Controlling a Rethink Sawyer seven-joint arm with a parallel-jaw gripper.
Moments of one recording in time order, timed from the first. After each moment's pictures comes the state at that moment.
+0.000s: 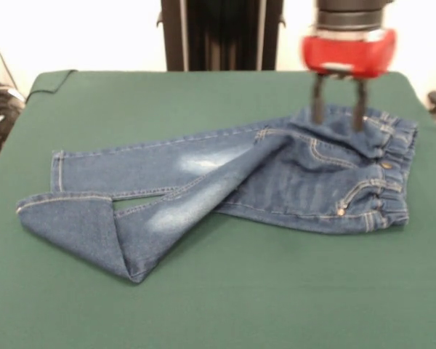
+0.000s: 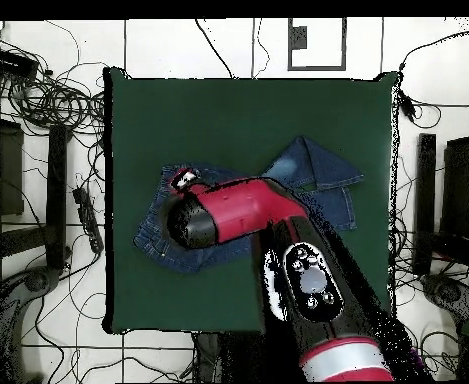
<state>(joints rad) -0.26 -0.73 0.34 1.69 -0.46 0.43 2.79</state>
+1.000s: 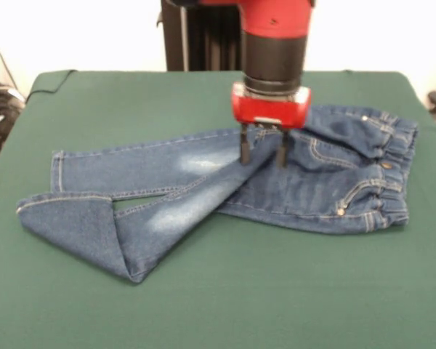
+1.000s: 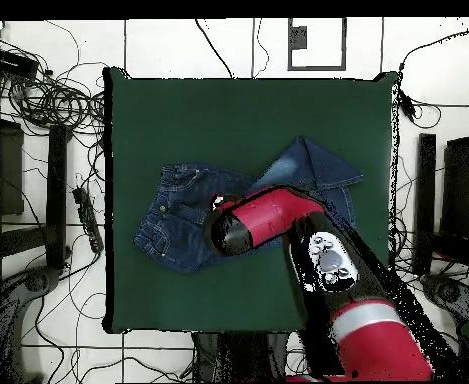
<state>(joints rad) -0.32 -0.55 0.34 1.65 -0.79 0.42 2.51</state>
